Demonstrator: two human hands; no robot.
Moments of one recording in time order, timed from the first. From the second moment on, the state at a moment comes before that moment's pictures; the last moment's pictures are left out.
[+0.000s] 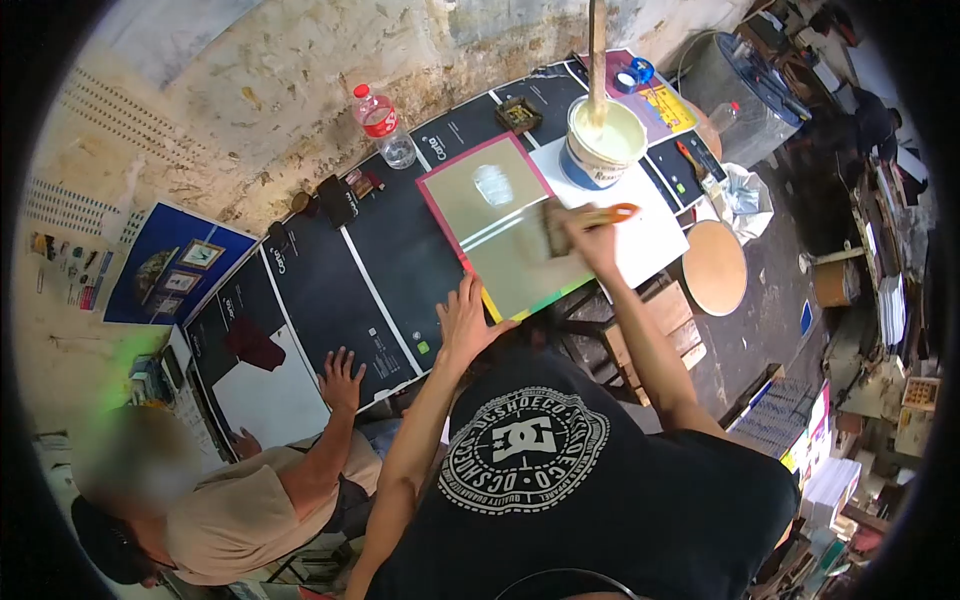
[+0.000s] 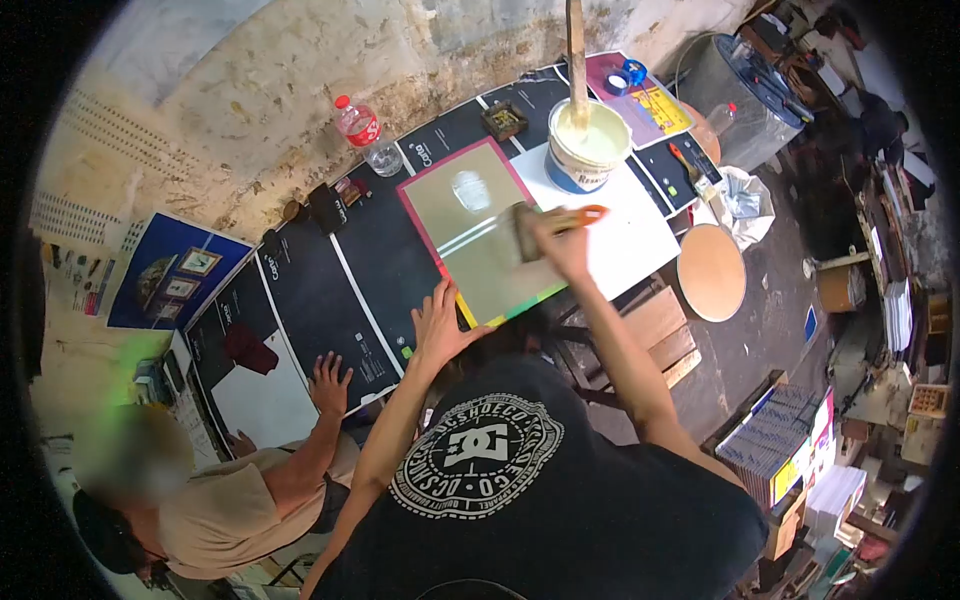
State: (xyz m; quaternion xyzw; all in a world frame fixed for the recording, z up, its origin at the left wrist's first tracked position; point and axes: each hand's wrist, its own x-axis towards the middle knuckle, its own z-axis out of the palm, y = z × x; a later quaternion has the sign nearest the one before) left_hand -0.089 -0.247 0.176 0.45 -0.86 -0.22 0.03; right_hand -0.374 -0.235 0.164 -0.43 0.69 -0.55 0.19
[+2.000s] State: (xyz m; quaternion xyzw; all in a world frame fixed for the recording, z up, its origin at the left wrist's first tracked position) left_hand -0.099 -0.244 0.165 0.52 -0.79 -0.31 0.01; right_hand -0.430 -0.422 0.203 -0.82 0.45 -0.28 0.20
